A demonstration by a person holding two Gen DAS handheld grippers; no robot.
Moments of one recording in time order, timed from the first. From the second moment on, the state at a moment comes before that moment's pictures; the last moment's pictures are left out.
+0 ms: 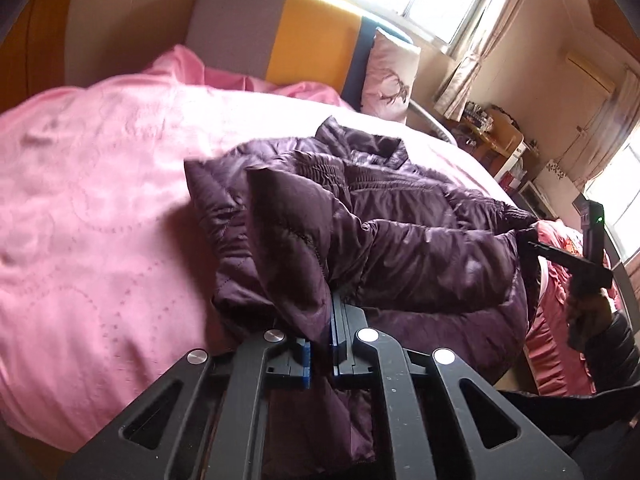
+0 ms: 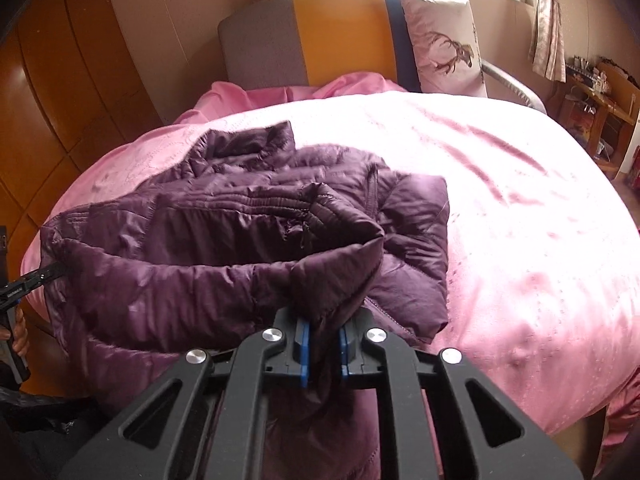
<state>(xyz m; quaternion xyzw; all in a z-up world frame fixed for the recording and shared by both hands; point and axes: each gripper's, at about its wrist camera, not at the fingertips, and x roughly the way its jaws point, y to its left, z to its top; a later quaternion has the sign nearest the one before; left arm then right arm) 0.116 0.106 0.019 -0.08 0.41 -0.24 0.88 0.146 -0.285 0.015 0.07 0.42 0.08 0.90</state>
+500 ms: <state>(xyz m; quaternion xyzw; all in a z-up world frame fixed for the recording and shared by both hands) 0.200 0.115 0.065 -0.12 0.34 -0.21 0.91 0.234 -0.301 0.057 0.12 0.36 0.03 0.93</state>
